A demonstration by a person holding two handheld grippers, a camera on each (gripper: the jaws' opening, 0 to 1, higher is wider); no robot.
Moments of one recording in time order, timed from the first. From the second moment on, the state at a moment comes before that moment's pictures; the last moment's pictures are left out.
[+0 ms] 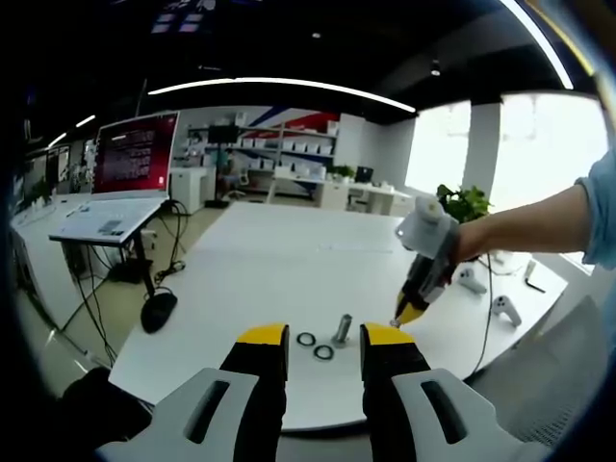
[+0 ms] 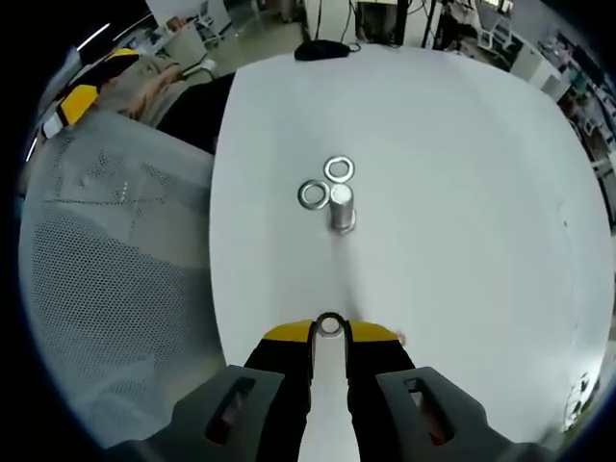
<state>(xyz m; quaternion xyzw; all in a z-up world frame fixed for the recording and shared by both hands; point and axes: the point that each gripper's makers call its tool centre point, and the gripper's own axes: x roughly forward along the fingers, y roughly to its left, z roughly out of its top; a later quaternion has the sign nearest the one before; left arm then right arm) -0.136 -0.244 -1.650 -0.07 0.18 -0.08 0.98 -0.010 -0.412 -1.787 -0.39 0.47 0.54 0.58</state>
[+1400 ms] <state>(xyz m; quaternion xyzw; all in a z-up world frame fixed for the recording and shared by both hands) -0.136 -0.245 -1.650 -0.07 0.18 -0.08 0.98 0.015 -0.448 -1.784 -0.38 0.48 0.52 0.60</state>
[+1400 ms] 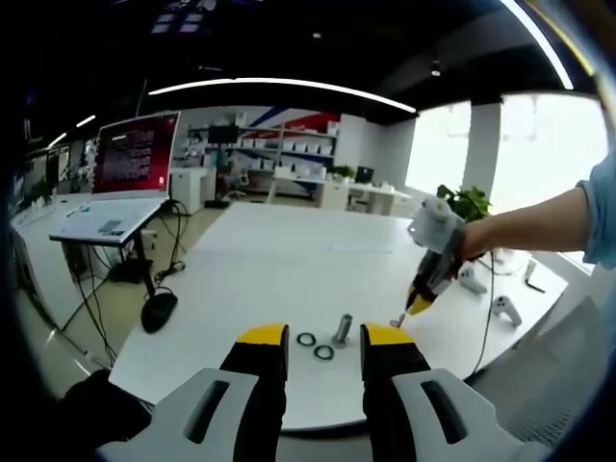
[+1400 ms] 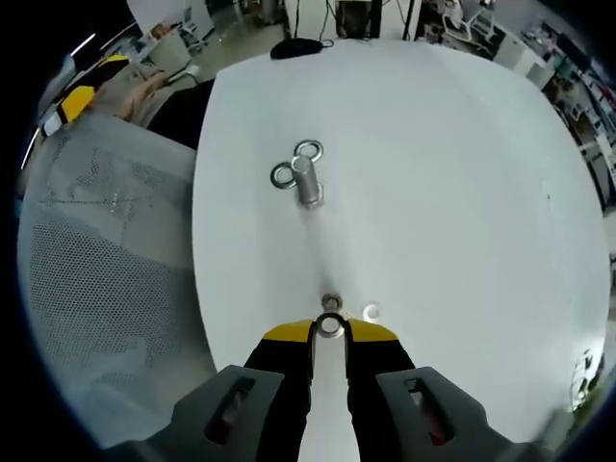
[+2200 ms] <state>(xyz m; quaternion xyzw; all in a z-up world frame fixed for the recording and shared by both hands) -0.137 -0.245 -1.652 -0.06 0.18 -0.08 0.98 0.017 -0.435 -1.780 -0.38 0.48 0.52 0.60</state>
